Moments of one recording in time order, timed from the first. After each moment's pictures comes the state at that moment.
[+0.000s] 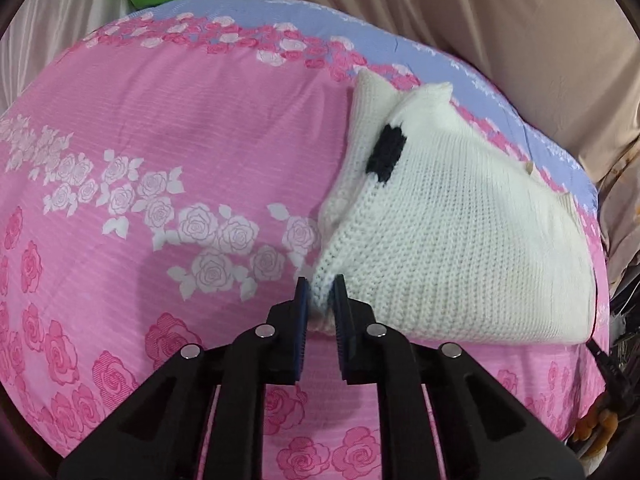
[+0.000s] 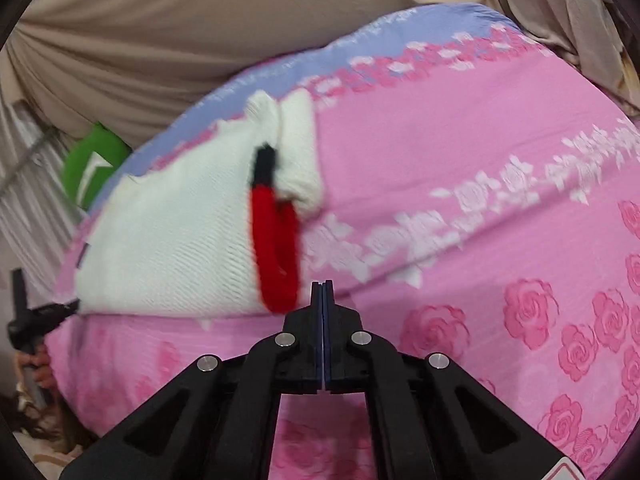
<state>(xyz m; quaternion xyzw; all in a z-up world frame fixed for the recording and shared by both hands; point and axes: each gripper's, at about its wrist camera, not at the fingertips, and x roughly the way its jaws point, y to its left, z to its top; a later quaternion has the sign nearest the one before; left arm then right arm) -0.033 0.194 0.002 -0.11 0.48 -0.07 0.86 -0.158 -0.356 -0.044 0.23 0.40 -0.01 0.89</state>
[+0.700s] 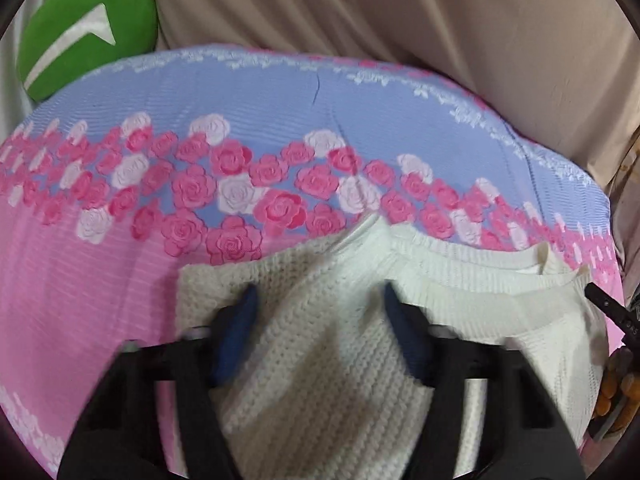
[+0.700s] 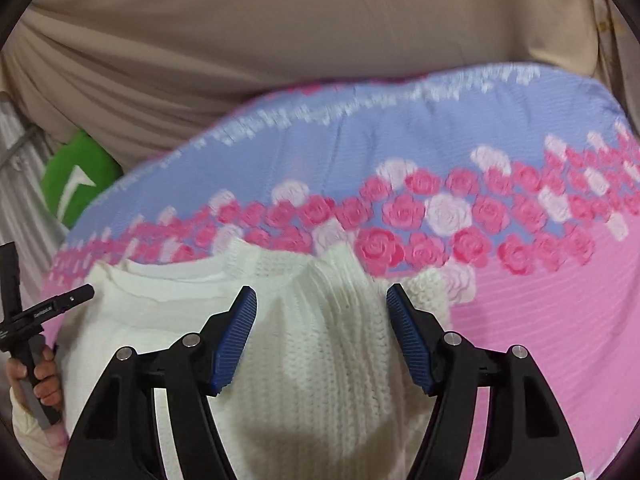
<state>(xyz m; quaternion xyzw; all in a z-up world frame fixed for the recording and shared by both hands) 0.160 0.082 0.006 -0.04 0.47 -0.12 0.87 0.091 -0.307 -0.020 0.15 0.42 0.01 0.90</state>
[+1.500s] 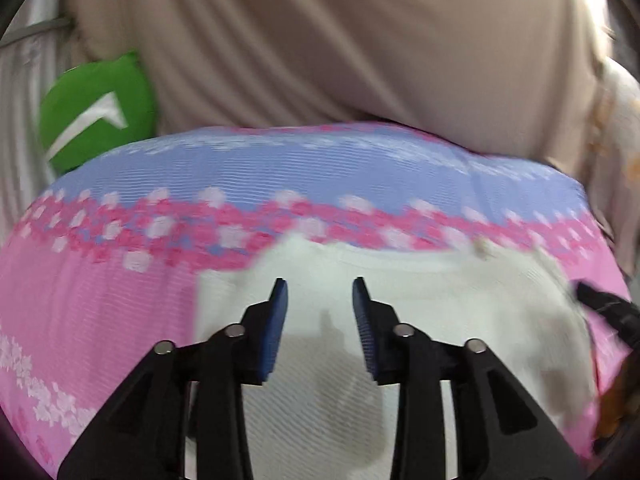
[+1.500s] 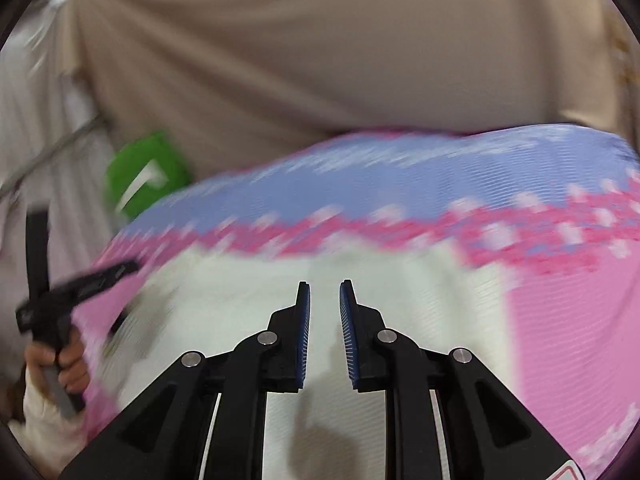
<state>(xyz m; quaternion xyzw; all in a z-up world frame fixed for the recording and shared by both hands) 0.052 0.042 0.072 0.03 0.36 -0.16 0.92 -0.003 -0.201 0.022 0.11 0.35 0.17 0.92</state>
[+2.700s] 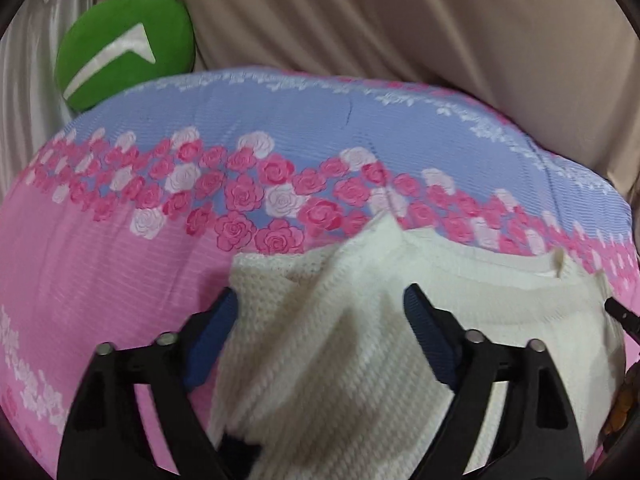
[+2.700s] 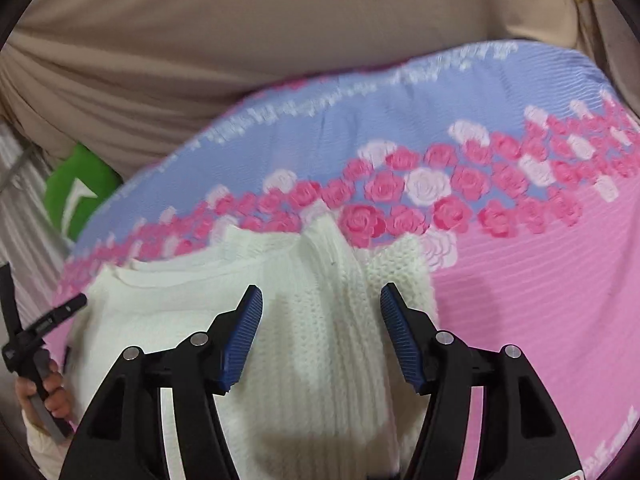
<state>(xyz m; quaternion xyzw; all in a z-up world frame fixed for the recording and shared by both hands) 0.137 0.092 0.019 -0.02 0.43 -0.05 0.90 0.071 -0.315 -0.017 0.18 0.43 0.00 0.89</state>
